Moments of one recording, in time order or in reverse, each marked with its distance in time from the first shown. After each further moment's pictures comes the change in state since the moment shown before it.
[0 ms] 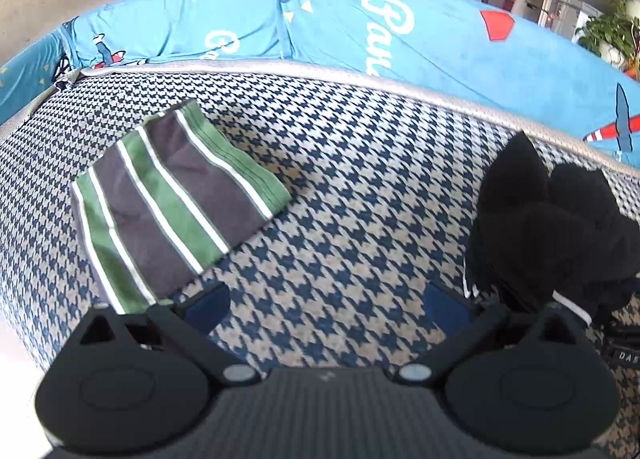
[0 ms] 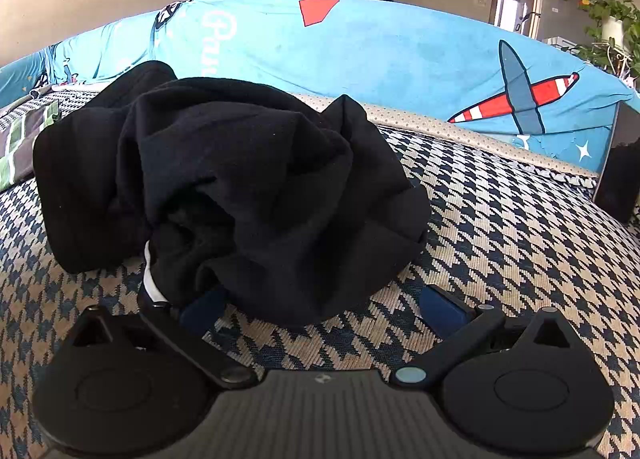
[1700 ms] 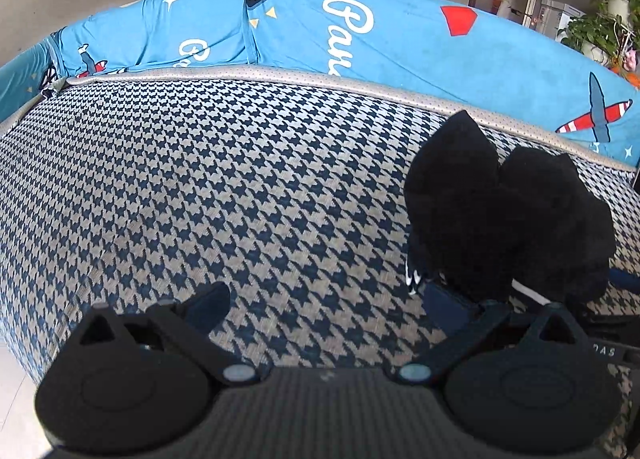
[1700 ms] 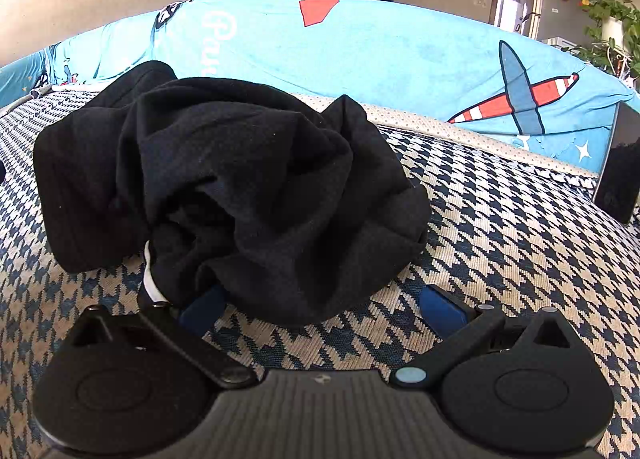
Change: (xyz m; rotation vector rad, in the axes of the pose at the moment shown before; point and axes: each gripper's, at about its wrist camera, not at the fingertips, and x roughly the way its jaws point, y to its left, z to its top) left arm 0.002 -0.072 -0.040 0.052 -0.013 -0.035; right arm 0.001 0.000 0.001 -0.001 0.002 0.003
